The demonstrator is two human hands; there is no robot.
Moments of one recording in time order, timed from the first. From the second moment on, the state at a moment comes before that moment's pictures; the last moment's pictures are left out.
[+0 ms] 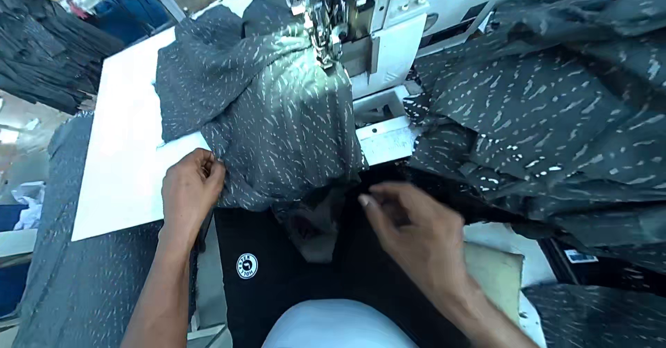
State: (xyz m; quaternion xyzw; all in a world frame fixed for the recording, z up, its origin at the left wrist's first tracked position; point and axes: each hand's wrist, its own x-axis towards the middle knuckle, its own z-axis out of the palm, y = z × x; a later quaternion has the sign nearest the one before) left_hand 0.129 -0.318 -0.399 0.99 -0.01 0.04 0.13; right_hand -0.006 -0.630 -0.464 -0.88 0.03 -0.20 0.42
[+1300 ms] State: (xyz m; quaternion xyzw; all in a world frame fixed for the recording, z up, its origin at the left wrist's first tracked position) left_hand 0.167 -0.312 -0.347 0.70 0.06 0.04 0.71; right_hand -0.003 -0.619 -0.521 -0.67 0.09 0.09 0.73
